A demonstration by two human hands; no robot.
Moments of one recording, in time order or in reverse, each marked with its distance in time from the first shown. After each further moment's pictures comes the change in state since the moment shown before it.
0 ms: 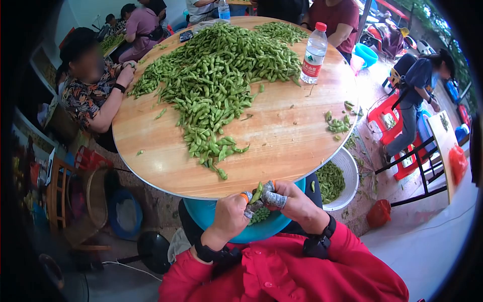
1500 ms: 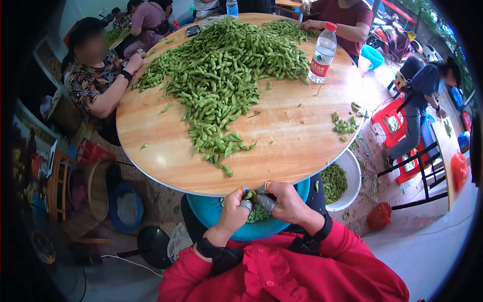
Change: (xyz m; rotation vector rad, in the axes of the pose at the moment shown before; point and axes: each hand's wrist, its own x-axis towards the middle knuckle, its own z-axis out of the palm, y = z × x) left_hand -0.021 -0.024 0.022 -0.842 -0.043 -0.572; right_hand 0.012 0.002 0.013 -0.829 0.129 -0.361
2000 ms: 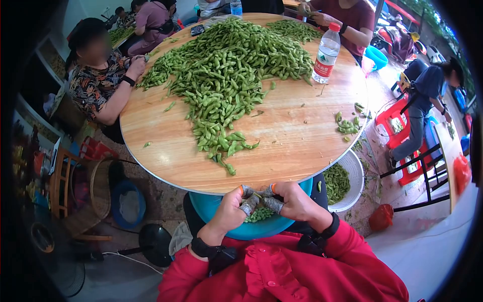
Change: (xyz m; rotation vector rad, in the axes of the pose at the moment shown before) left_hand -0.006 0.034 -0.005 -0.051 -0.093 -0.089; right_hand -0.001 -0.005 -0.014 0.082 -0.122 0.073
